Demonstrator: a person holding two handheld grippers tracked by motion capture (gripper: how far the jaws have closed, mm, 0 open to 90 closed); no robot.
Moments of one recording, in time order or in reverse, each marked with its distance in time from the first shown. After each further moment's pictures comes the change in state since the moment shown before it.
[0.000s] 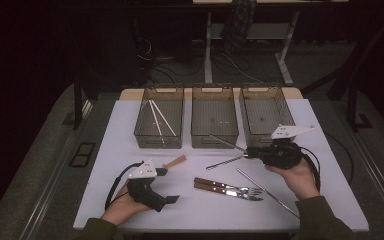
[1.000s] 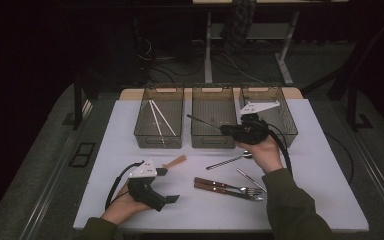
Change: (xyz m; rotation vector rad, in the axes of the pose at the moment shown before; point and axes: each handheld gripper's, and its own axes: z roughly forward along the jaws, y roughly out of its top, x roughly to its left) left arm 0.001 -0.001 0.002 0.006 -0.007 -0.006; right arm 0.006 0.069 0.062 -0.028 -0.022 -0.009
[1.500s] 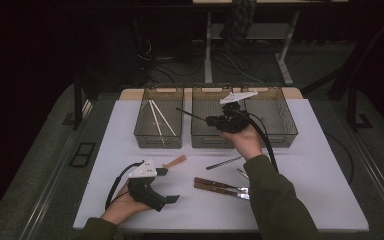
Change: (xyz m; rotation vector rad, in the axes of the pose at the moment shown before) left arm -0.001 0.001 -0.001 -0.011 -0.009 -0.001; right arm 0.002 0.031 0.043 0.017 -0.018 0.010
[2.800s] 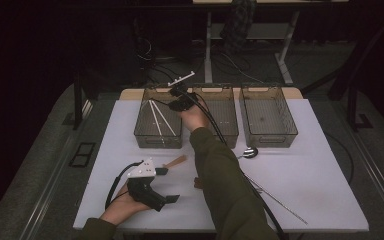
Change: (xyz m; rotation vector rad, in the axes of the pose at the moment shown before) left arm 0.000 0.001 -0.002 -0.017 -0.009 0.002; right arm 0.011 0.076 0.160 0.144 -0.109 0.006
